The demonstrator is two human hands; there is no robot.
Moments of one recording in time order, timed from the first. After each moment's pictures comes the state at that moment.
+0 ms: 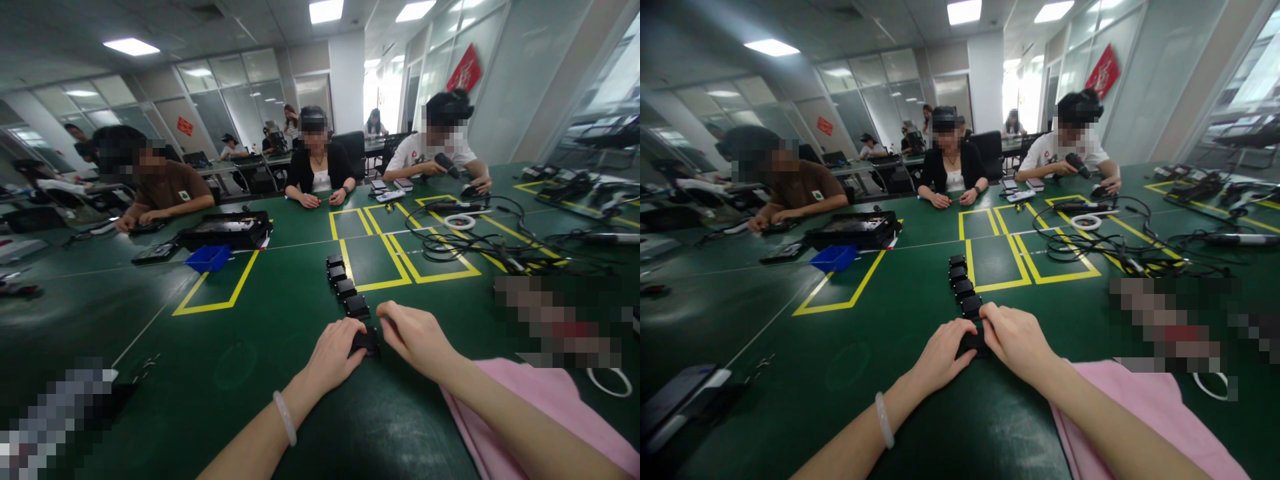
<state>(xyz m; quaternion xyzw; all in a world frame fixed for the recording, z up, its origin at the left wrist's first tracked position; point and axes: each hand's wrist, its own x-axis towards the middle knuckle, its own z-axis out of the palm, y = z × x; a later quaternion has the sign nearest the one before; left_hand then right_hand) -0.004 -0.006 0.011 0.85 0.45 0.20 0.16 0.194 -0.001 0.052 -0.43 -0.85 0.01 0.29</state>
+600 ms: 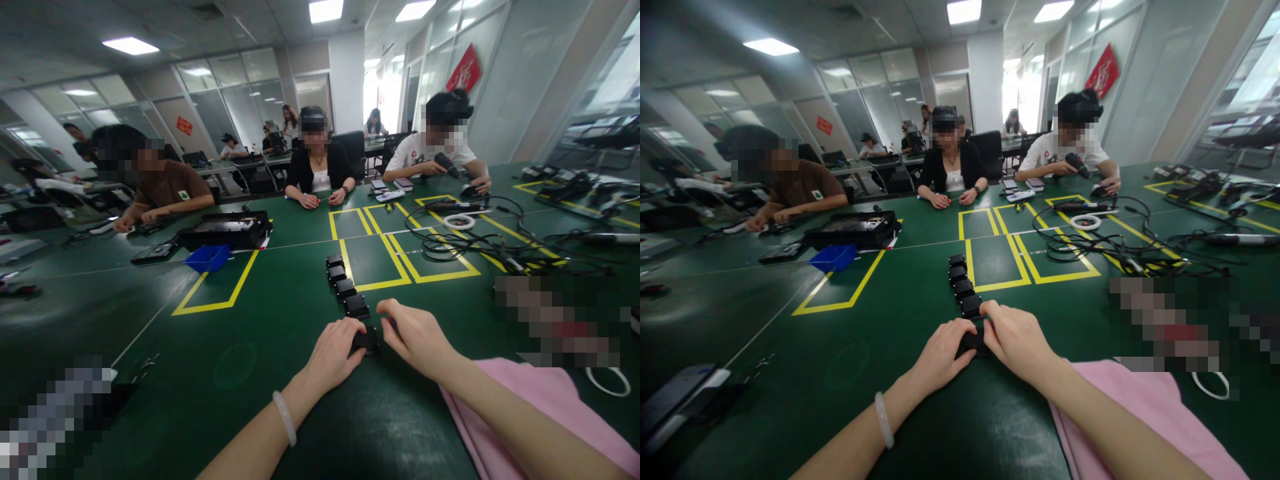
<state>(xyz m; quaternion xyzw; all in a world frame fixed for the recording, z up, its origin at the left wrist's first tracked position) -0.004 -0.006 0.011 0.86 0.45 0.20 0.16 0.195 -0.001 0.053 -0.44 -0.85 0.01 0.29</state>
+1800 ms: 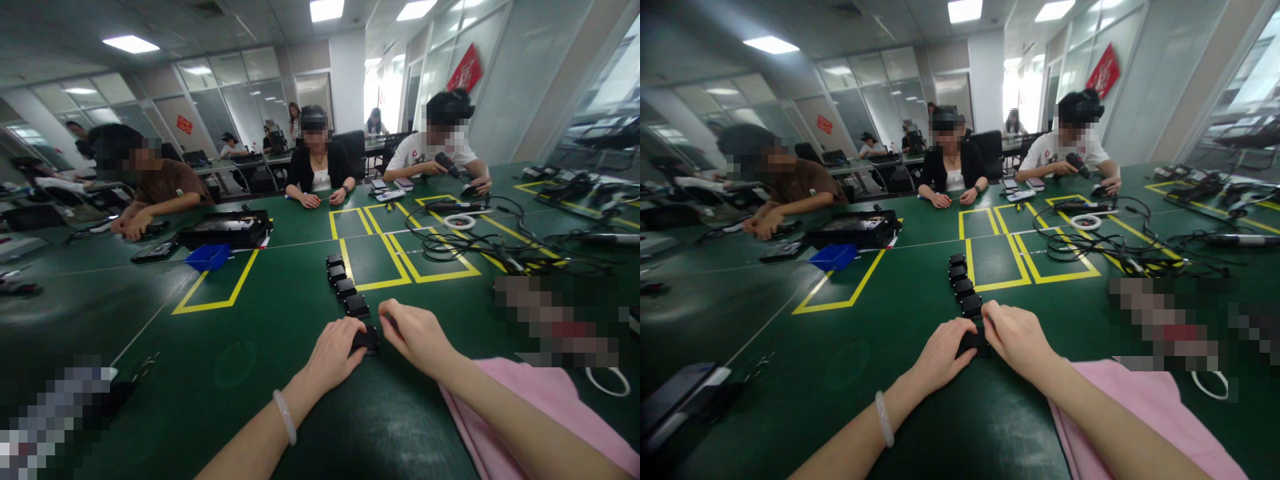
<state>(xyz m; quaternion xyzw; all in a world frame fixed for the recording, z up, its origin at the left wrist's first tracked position) -0.003 -0.006 0.011 0.86 0.45 0.20 0.15 0.196 0.003 0.046 -0.43 -0.85 -0.02 0.29</state>
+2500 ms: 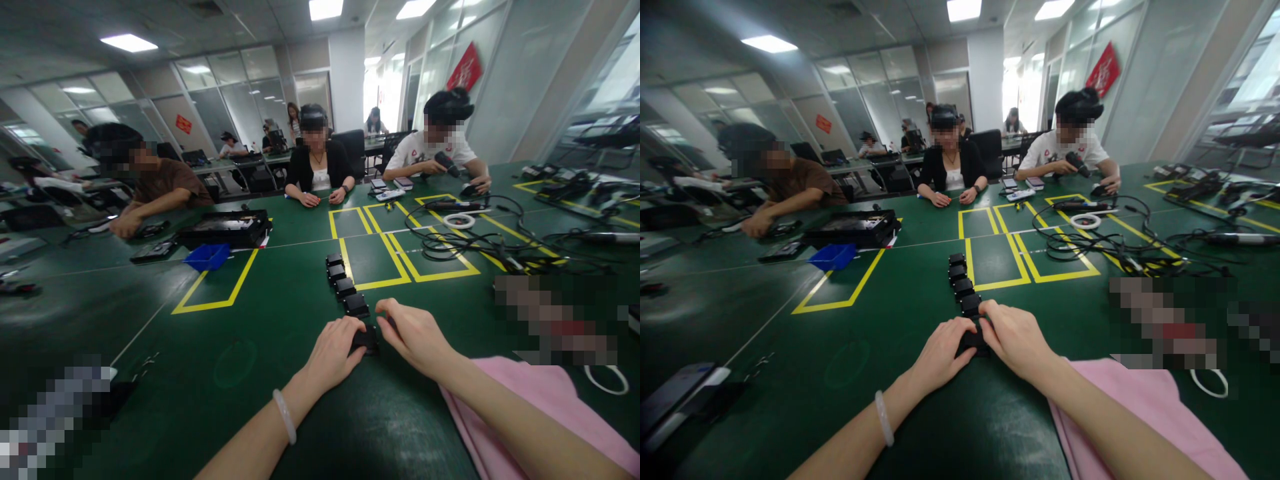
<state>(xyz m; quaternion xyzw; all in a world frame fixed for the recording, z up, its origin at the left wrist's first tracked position) -0.003 -0.006 0.010 0.86 0.45 0.21 0.15 0.195 0.001 0.047 -0.43 -0.85 0.02 0.30</state>
